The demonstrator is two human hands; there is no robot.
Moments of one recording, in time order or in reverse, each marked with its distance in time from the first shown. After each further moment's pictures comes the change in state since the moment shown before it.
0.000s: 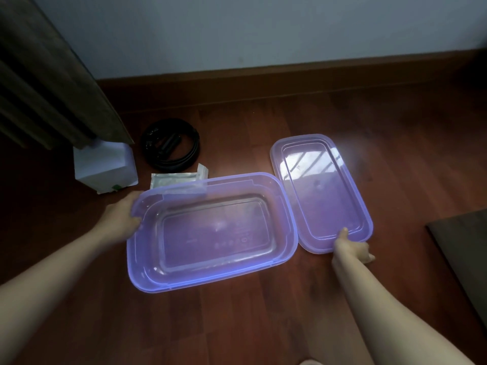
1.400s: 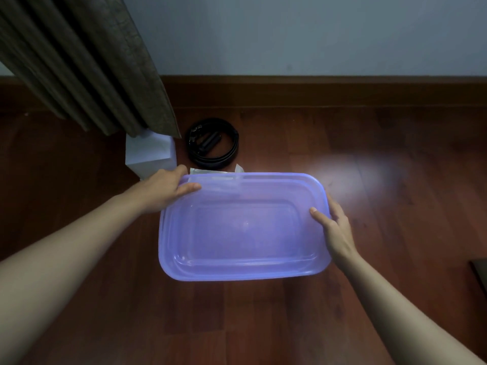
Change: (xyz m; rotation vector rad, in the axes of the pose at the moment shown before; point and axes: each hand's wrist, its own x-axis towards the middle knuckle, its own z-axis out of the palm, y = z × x) left_hand 0.014 0.016 -0.041 0.282 -0.085 0.273; right_hand -0.099 -0.041 0.017 0.003 -0.836 -0.734
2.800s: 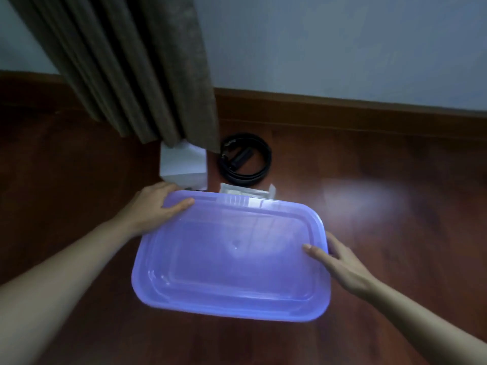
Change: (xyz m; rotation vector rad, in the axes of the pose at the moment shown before) left_hand -0.024 -0.091 -0.007 -0.166 0.206 0.001; right_hand -0.014 -0.033 0.049 -0.383 -0.436 0.080
